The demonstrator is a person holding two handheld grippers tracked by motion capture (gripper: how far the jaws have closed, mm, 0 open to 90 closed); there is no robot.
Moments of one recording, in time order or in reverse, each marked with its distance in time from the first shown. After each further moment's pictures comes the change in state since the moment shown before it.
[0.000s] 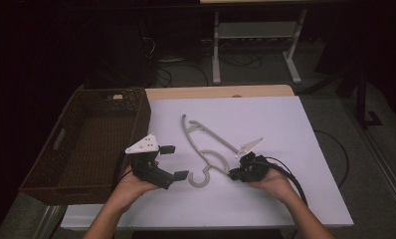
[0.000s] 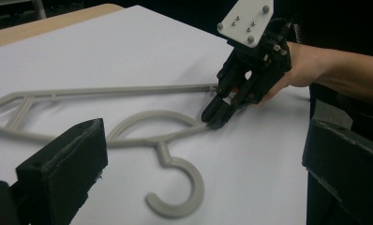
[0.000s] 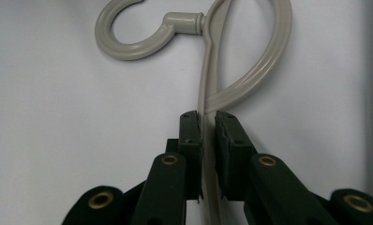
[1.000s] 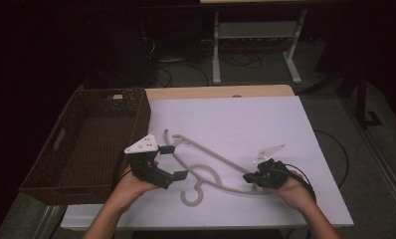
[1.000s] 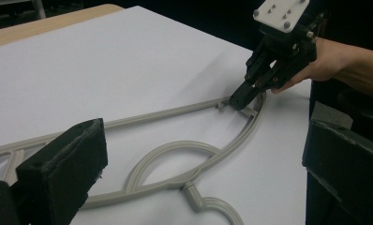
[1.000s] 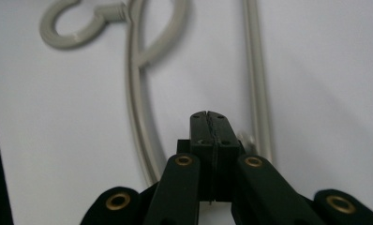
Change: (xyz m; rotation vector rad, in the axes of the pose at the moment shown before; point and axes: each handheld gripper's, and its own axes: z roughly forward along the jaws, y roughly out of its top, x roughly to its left) left arm 0.001 -0.001 -0.001 -0.003 -0.001 -0.002; right arm 0.006 -0.033 -0.039 -0.041 -0.045 0.029
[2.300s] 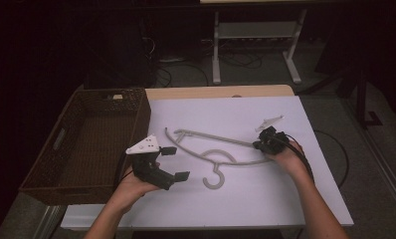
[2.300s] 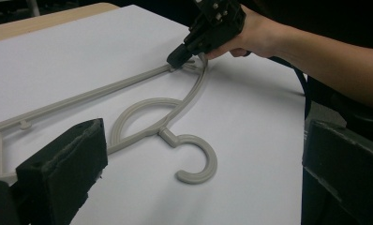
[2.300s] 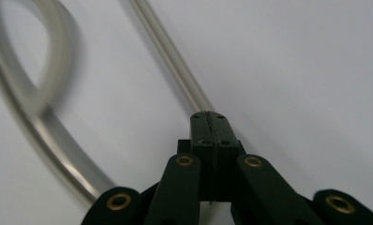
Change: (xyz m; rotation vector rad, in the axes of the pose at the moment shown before) left arm -0.001 -0.001 0.003 -0.003 -0.016 -0.009; right arm -0.089 0.034 0.016 0.036 -0.291 0.061
